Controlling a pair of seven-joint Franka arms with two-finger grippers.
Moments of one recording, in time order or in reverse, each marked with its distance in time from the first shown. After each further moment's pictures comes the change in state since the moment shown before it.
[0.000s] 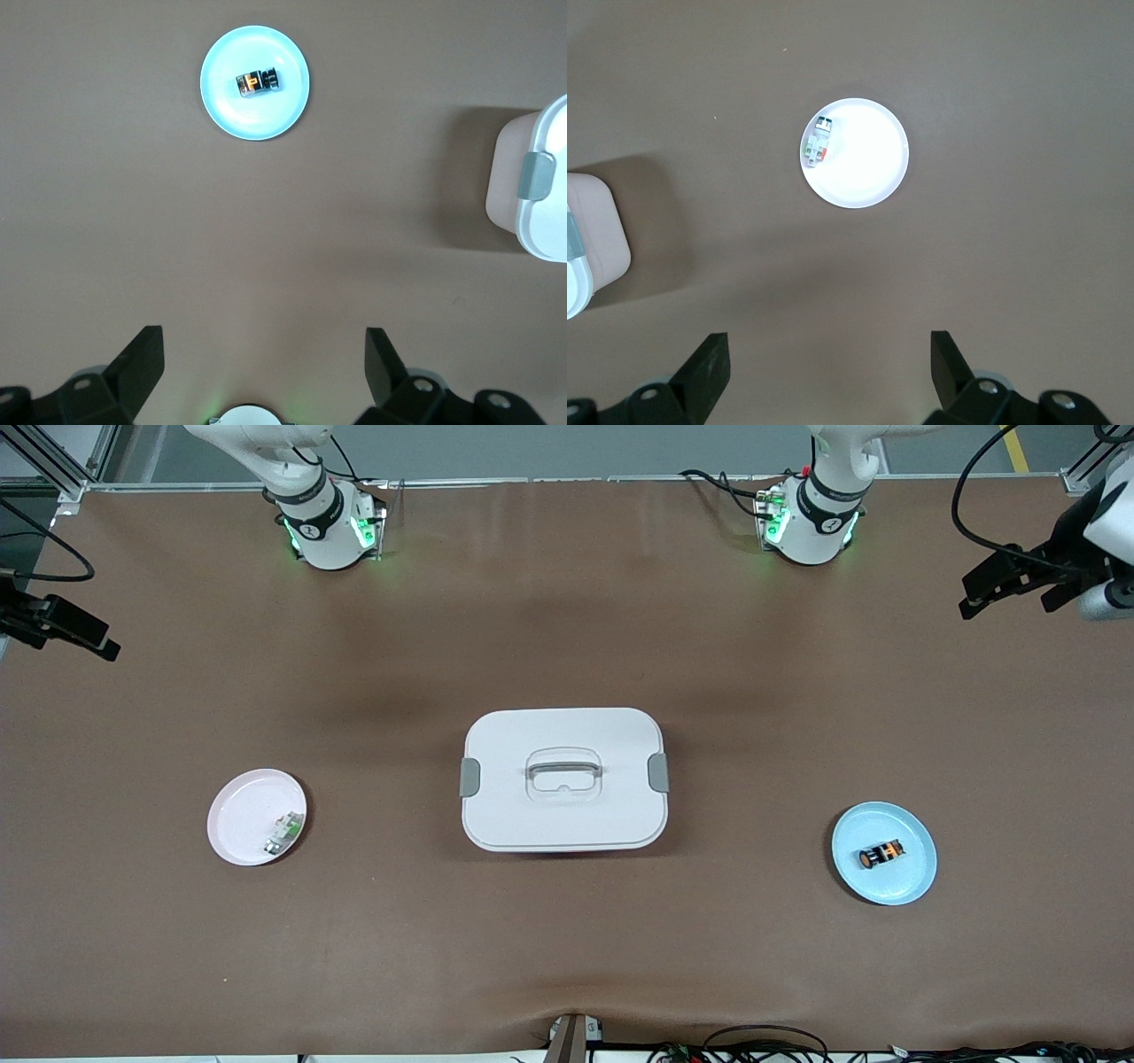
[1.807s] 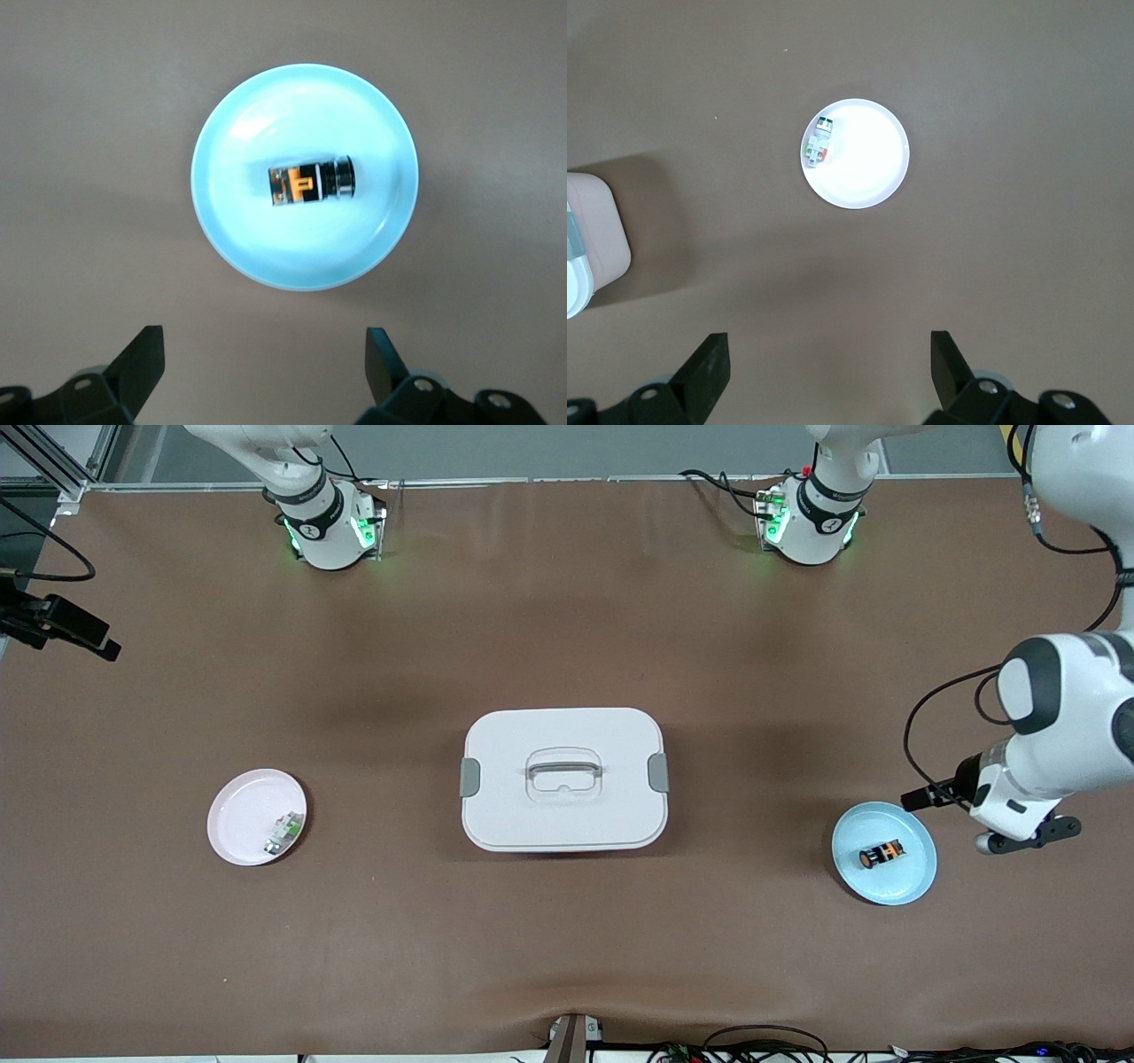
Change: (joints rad) left arm 0.107 0.529 0.005 -0.151 0.062 0.670 -0.051; right arm 0.000 0.001 0.002 0.002 -0.001 0.000 -0.001
